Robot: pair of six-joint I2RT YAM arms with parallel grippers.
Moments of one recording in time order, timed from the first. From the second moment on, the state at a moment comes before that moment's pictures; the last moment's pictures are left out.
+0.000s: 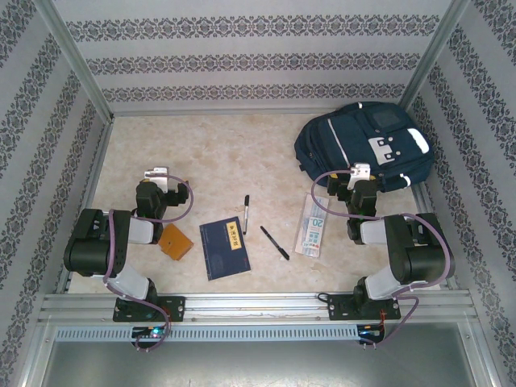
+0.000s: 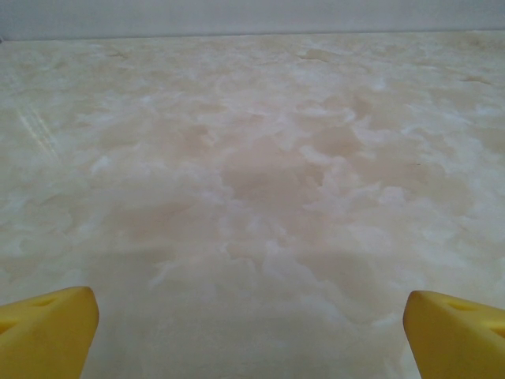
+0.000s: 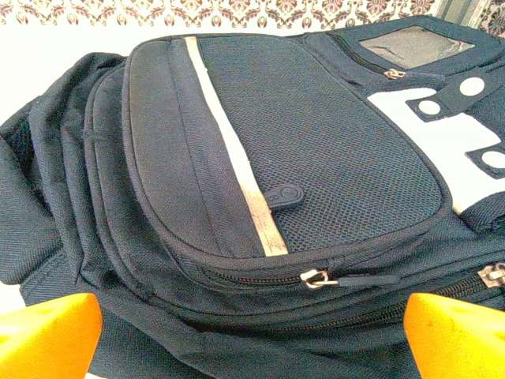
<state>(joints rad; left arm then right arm) 0.02 1.59 0.37 0.85 0.00 -0.01 0.04 1.53 0.35 0.85 0.13 0.03</state>
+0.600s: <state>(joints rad) 0.00 1.24 0.59 0.39 -0.11 -0.14 0.08 1.04 0.50 0.33 0.07 0.22</state>
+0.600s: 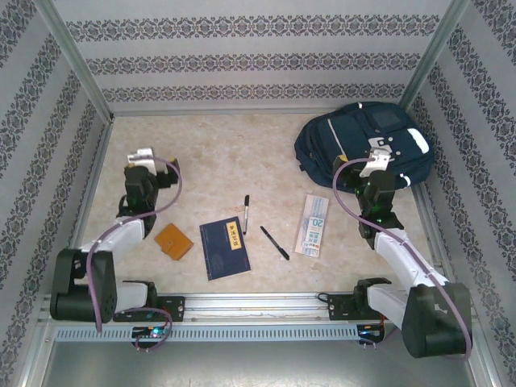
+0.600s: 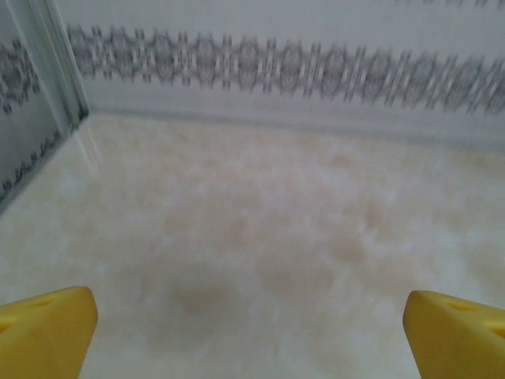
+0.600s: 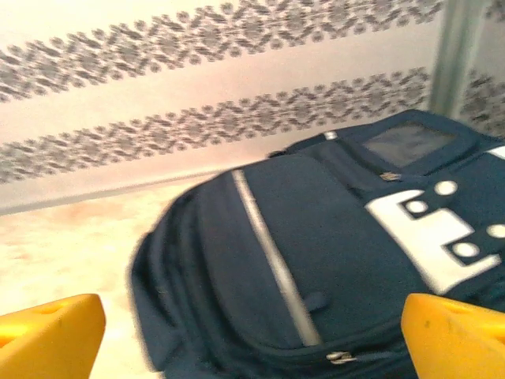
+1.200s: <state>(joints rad) -0.04 1.13 0.81 -0.39 0.40 -0.39 0.13 1.78 1.40 -0.43 -0.20 0.24</state>
